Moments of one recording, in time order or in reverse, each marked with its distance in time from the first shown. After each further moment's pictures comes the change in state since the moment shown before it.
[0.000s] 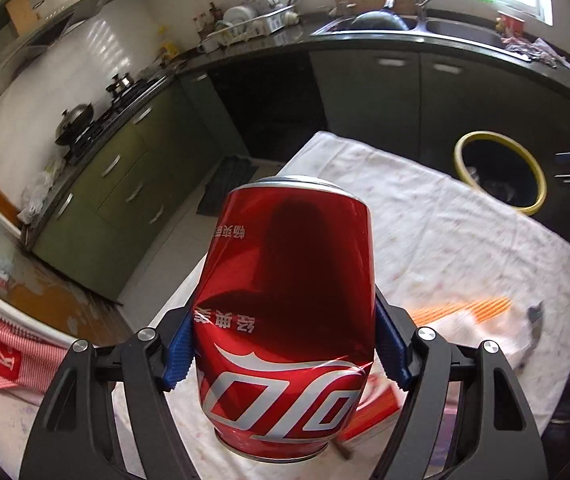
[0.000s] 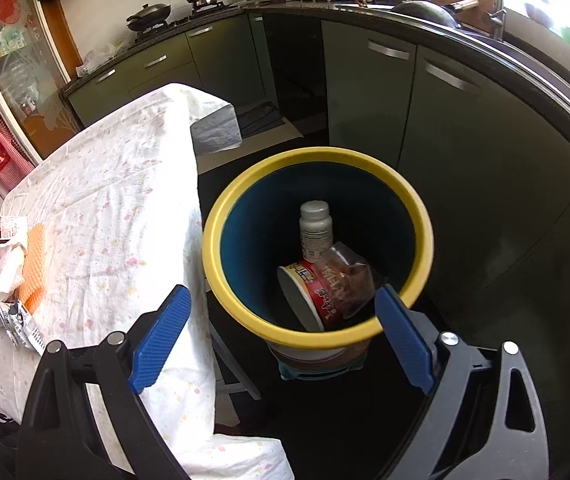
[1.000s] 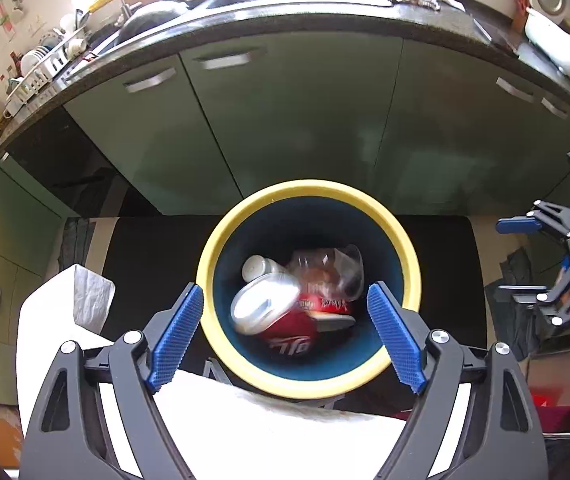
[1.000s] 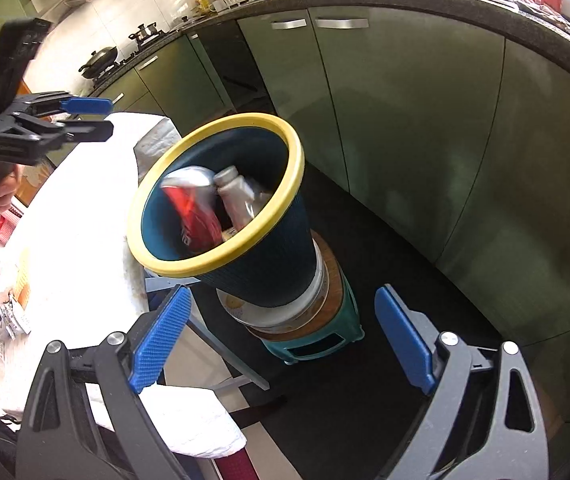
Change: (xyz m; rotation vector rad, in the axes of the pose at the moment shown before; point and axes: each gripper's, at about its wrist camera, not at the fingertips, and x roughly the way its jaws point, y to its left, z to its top) left arm 0.151 -0.342 0.205 0.284 0.060 -0.392; right arm -0.015 -0.111 -0.077 0.236 -0.012 0.033
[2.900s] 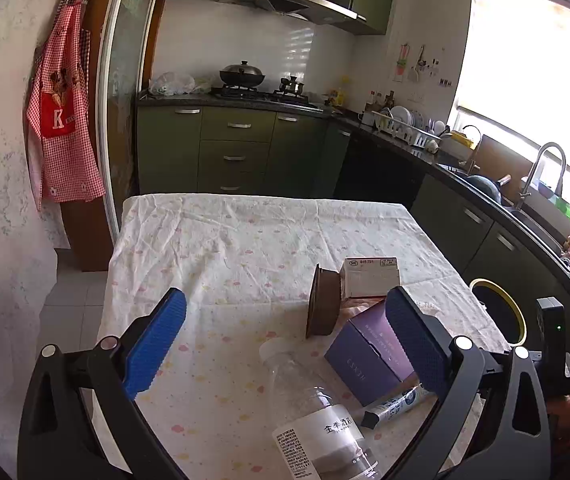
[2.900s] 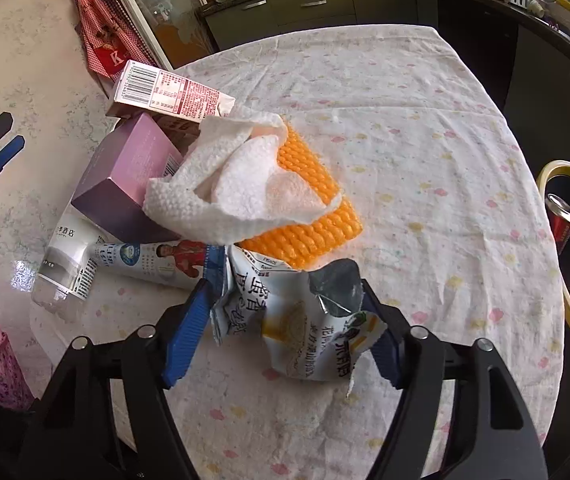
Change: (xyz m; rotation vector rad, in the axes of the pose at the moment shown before) left arm -0.297 0.069 -0.526 -1.040 -0.507 0.562; right arm 0.069 0.363 -0.064 -0.525 0.218 0.299
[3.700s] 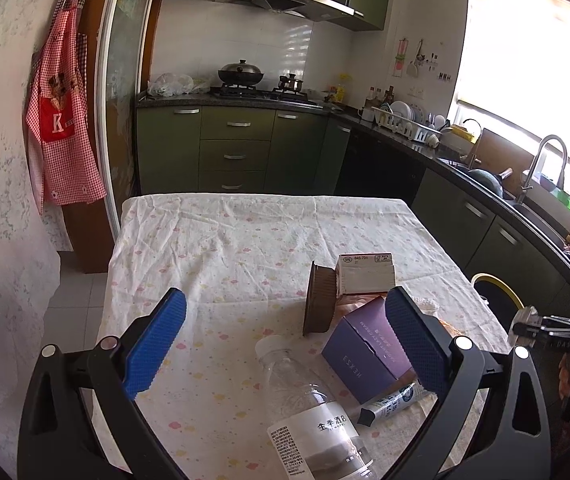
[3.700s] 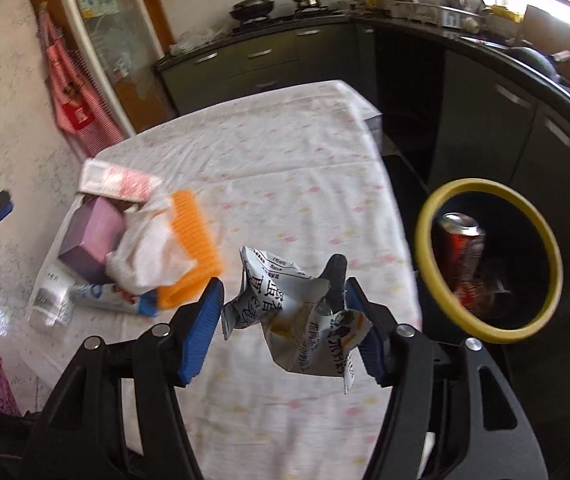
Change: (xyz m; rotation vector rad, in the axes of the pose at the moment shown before) left arm 0.000 -0.009 0.000 0.018 0.010 0.008; right arm -0.093 -0.079 -0.002 0.120 -0.188 -0.174
